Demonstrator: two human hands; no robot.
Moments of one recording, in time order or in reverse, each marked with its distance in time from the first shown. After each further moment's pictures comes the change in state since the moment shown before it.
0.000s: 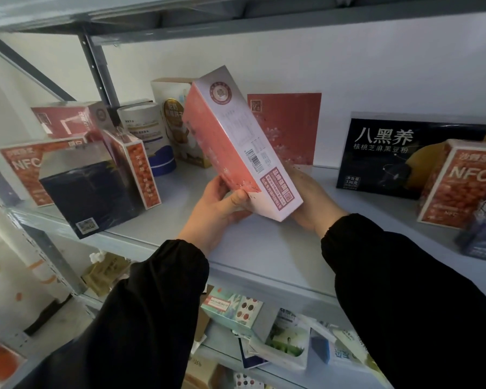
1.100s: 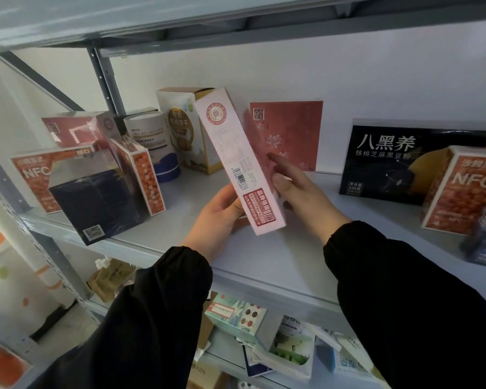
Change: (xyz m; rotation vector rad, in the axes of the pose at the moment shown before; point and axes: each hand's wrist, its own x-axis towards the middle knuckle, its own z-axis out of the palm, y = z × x) left_hand -0.006 0.004 0.011 0.080 0.052 -0.057; right_hand -0.015 -0.011 0.001 0.036 0.019 -0.043
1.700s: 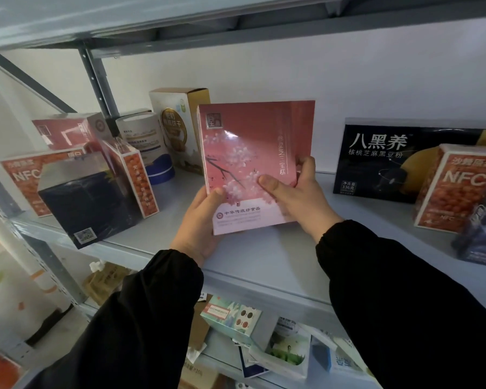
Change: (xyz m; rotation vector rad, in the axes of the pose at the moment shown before) left_hand 0.004 -0.001 -0.012 -0.251 0.033 0.013; right_hand 0.010 0.010 -0.005 -0.095 0.251 0.004
